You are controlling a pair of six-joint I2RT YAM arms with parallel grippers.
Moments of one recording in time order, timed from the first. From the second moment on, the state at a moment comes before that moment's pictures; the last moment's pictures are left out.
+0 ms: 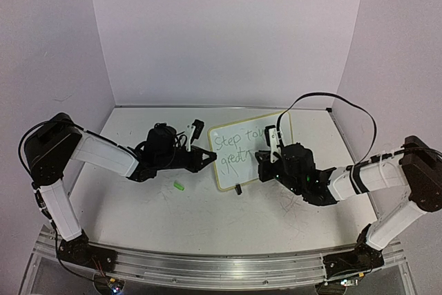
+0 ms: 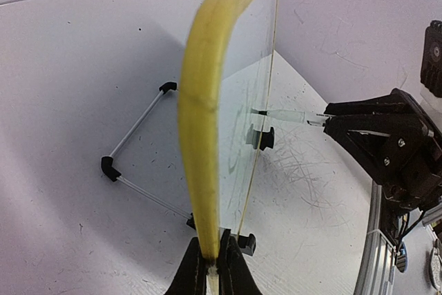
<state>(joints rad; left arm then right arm) -0.78 1.78 0.86 0.58 0.32 -0.41 0.89 1.53 0.64 0.55 0.40 0.23</state>
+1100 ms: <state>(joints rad) -0.78 1.78 0.86 0.58 0.32 -0.41 0.87 1.45 0.60 0.50 0.38 0.28</state>
